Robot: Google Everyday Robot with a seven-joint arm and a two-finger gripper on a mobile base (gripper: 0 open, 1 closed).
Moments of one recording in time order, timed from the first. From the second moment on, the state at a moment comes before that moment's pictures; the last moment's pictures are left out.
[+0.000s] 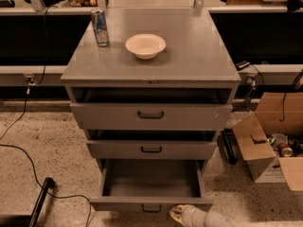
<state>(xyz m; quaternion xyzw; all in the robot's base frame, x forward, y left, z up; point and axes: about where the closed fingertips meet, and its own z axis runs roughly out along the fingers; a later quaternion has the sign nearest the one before) 0.479 -0.131 0.129 -0.58 0.70 0.08 0.41</state>
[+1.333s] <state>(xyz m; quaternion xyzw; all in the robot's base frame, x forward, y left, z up) 0.549 -0.129 0.155 -0.58 0.68 0.06 0.45</state>
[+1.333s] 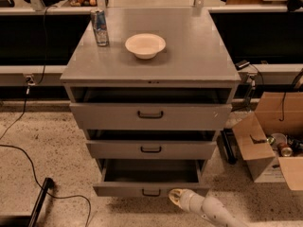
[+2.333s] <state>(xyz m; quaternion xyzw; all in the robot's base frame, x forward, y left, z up) 0.638 -0.133 0.136 -0.55 0.69 0.01 0.47</state>
